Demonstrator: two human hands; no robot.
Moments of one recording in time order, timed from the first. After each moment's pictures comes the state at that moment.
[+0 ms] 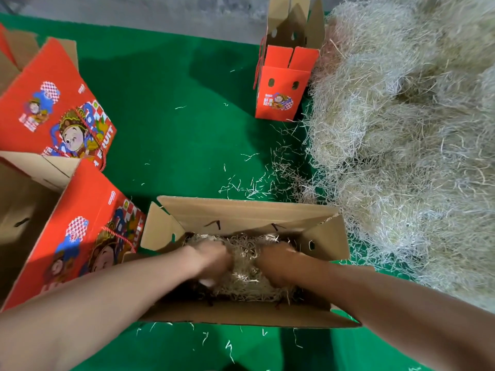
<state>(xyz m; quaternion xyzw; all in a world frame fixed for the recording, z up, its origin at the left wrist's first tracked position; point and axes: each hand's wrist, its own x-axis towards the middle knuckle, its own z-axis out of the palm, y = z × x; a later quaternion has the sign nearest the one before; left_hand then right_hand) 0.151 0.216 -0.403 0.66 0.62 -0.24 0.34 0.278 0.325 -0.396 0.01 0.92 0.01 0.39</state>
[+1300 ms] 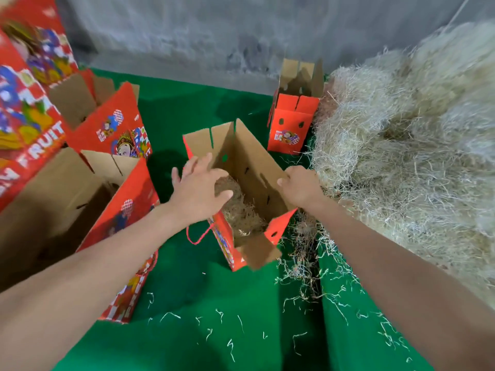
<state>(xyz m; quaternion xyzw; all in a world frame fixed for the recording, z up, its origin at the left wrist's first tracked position) 0.130 0.186 -0.257 0.40 0.90 0.14 0.10 0.242 0.375 -0.267 0.36 0.91 -0.21 0.00</state>
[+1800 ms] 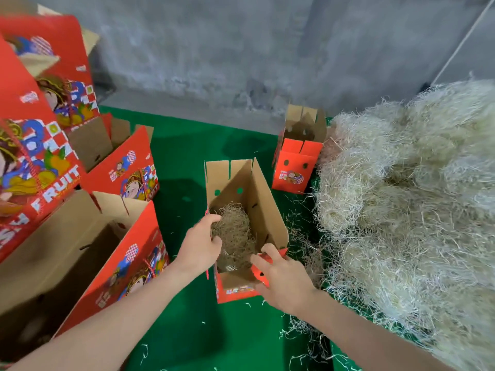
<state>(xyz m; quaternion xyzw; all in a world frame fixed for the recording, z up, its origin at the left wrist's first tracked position) 0.125 0.185 -0.283 0.27 0.86 0.39 0.18 0.272 0.309 -0.302 0.11 0.99 -0.04 0.06</state>
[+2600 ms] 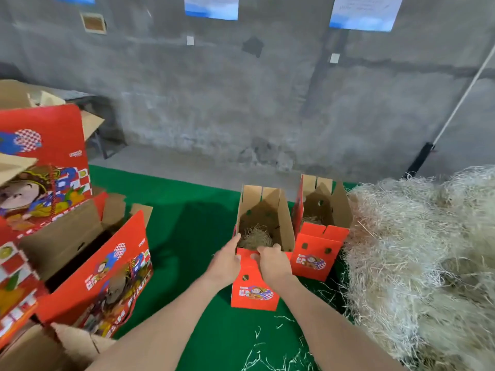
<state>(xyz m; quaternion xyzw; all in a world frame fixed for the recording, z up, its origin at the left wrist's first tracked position) -0.065 0.340 -0.280 0.31 0.84 0.40 0.20 0.000 0.459 -0.288 0.30 0.94 -0.14 0.01</state>
